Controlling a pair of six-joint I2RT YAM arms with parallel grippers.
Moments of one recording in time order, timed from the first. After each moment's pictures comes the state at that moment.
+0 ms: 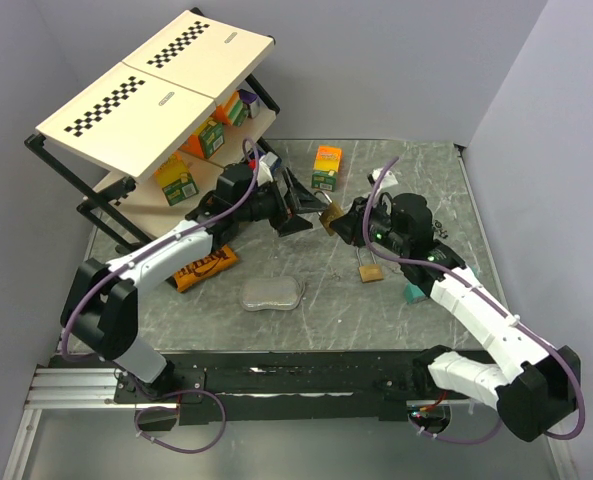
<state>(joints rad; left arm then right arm) -0.58 1.54 1.14 0.12 0.58 -1.15 0.46 1.05 0.86 -0.11 -0.25 0.33</state>
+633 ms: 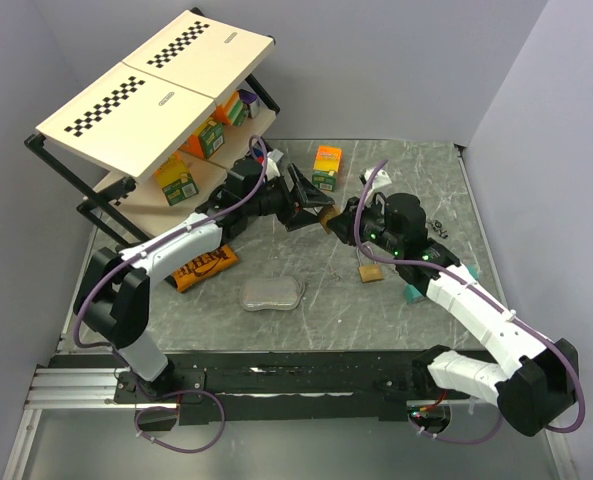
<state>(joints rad) -0.60 1.64 1.23 0.12 0.54 -1.22 0.50 1.08 0.87 -0.08 -0.20 0.27</state>
